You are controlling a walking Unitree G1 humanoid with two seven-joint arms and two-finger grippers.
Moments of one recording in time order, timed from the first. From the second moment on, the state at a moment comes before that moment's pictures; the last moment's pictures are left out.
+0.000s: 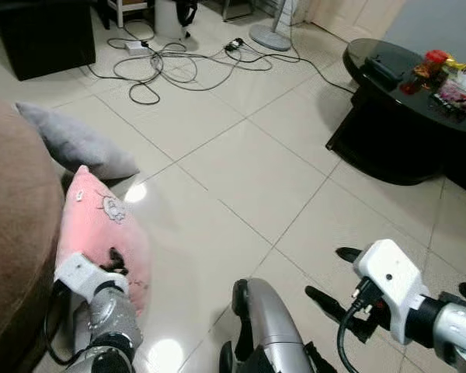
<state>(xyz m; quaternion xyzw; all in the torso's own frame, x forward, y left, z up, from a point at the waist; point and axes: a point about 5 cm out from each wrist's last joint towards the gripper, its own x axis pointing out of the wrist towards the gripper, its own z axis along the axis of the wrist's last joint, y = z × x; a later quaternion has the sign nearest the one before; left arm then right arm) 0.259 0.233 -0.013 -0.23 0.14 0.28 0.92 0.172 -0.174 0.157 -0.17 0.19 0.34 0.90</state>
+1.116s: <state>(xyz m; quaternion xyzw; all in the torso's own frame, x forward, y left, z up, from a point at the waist) 0.260 0.153 0.036 0.01 0.03 -0.14 0.99 0.263 -0.182 0.028 -0.10 0.17 0.06 0.98</state>
